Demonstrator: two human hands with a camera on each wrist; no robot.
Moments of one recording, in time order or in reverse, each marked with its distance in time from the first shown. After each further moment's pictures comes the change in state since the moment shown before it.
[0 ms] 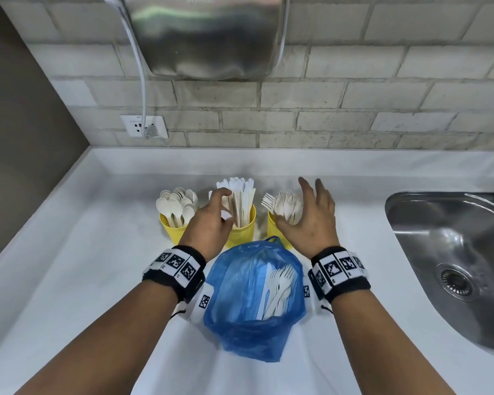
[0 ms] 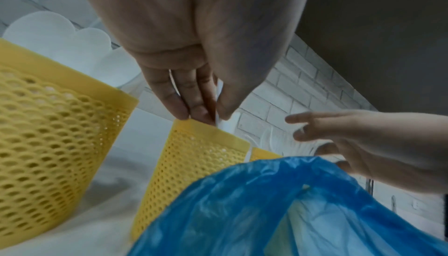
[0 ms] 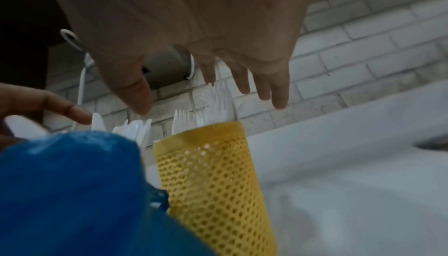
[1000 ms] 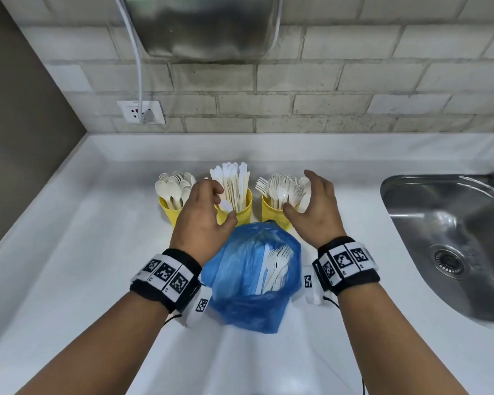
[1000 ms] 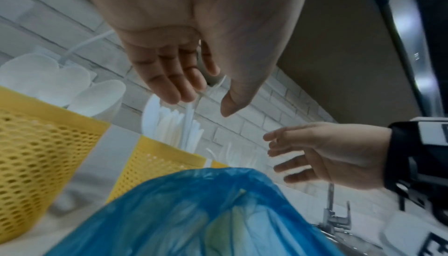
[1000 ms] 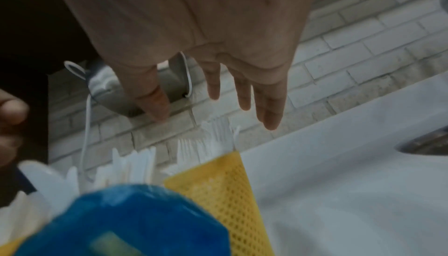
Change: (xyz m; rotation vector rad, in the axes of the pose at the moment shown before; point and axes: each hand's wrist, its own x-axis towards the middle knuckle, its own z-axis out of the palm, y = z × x) left_hand -0.048 0.016 -0.009 0.018 0.202 0.097; right_hand -0.028 0.003 -0.017 0.213 0.016 0.035
